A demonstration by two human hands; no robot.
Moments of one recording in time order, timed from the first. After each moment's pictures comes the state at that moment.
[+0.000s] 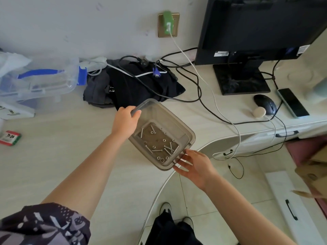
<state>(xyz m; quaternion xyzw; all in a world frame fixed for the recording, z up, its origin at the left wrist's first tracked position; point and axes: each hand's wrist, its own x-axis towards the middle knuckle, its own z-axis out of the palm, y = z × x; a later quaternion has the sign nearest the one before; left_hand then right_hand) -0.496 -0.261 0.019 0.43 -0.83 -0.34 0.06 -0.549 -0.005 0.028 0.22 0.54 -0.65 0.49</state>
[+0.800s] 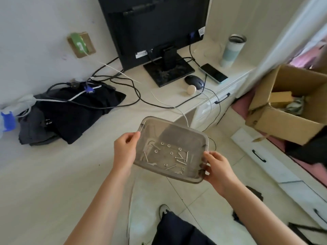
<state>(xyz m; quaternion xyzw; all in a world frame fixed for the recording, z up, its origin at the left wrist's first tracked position) -0.508 -0.081 0.034 0.35 -0.73 -0.58 0.09 -0.524 0.181 0.039 0.29 0.61 -0.69 0.25</state>
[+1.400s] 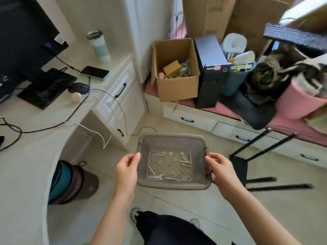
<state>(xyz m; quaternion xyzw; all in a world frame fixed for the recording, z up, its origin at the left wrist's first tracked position) -0.441 0.239 0.014 0.21 -0.76 -0.61 -0.10 -0.362 0.485 0.020 0.43 0.61 -0.67 0.03</state>
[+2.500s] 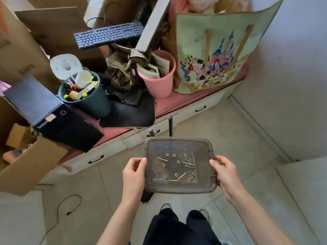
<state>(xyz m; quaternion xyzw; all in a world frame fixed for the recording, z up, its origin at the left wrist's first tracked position) -0.395 0.726 -0.004 -0.15 -0.77 -0.49 -0.38 -0.163 0.834 -0.004 0.68 0.36 -0.58 -0.24</state>
